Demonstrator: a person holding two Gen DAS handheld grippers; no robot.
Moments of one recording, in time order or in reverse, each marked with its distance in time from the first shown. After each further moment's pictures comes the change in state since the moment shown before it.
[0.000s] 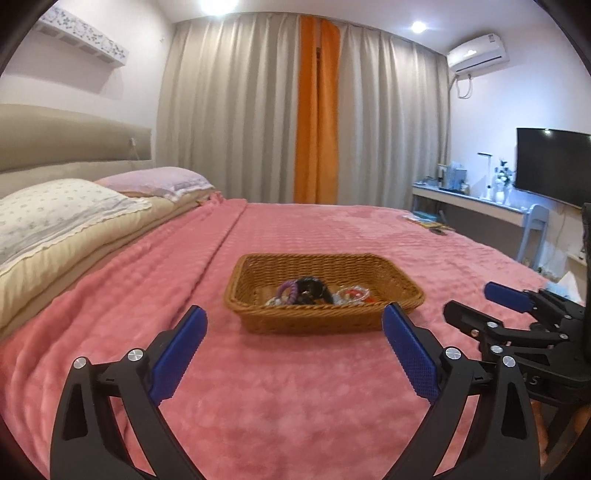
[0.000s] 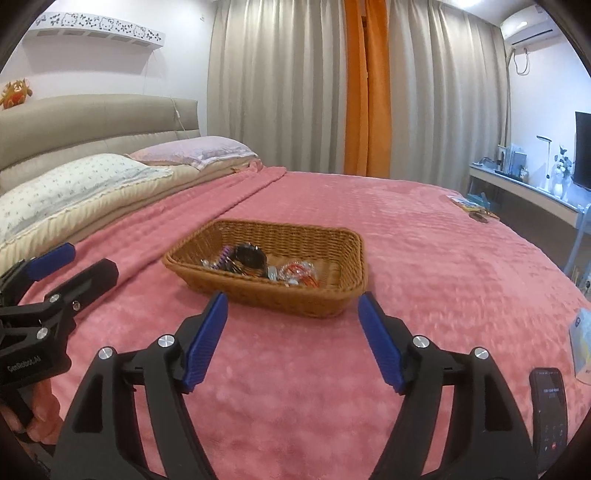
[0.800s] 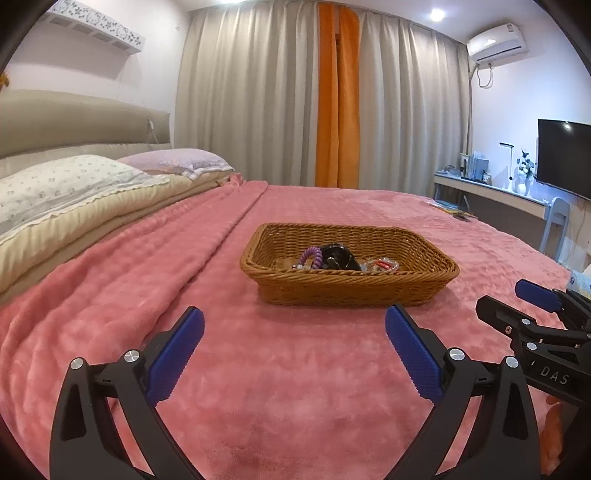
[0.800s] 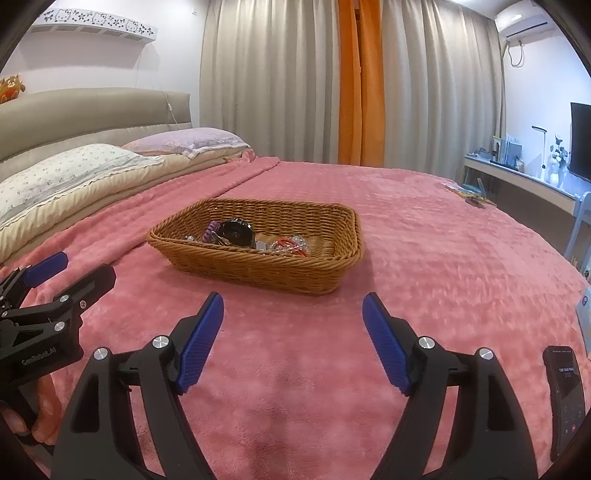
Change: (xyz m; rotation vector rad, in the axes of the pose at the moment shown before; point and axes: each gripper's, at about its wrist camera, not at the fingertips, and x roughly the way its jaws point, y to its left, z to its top) left arm 0.022 0.004 -0.030 -0.022 0.050 0.069; right arm 0.018 -0.007 -0.026 0.016 0.018 -0.015
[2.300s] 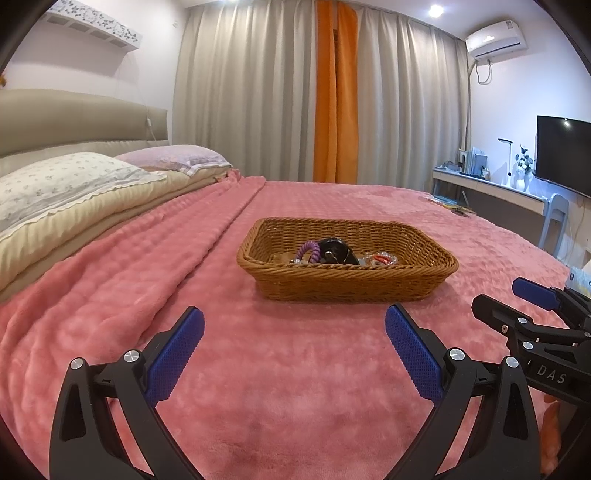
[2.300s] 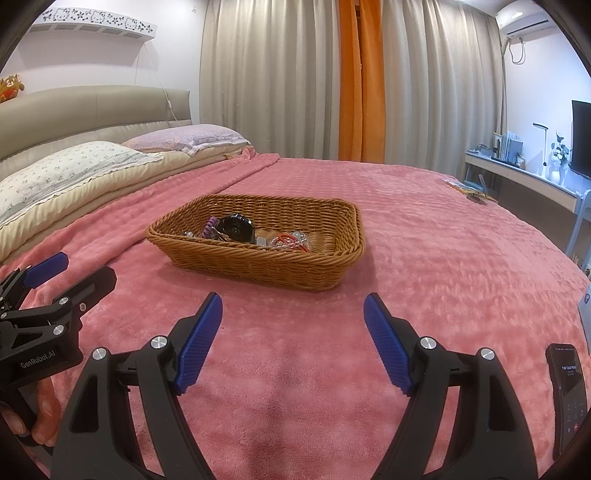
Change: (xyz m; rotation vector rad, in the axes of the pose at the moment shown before) left arm -0.001 -0.002 -0.004 0.004 0.013 -0.005; right arm 0.003 0.000 -0.001 0.002 0.008 0.003
